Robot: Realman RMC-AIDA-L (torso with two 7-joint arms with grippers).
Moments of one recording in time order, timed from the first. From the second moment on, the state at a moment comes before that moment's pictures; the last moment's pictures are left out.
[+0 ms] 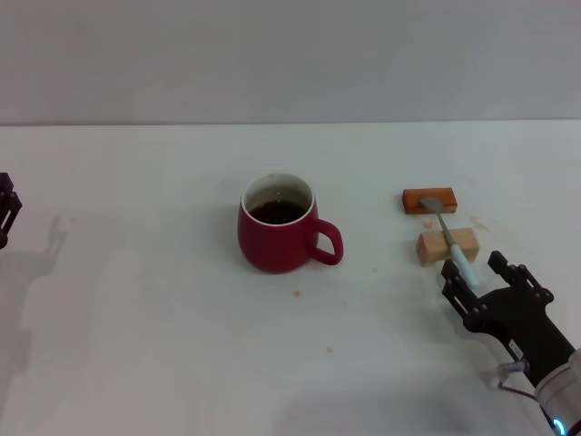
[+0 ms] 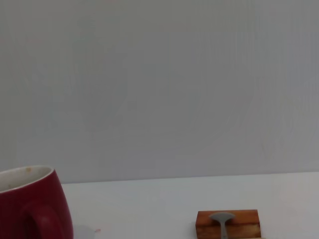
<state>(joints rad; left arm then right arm) -0.25 -2.07 -1.21 -0.23 2.54 1.18 -0.04 0.27 2.09 0.40 0.42 -2.04 -1.04 0.05</state>
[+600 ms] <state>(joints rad) -0.25 -2.07 -1.21 -0.23 2.54 1.18 -0.04 0.28 2.08 0.40 0.42 -2.04 -1.03 0.06</state>
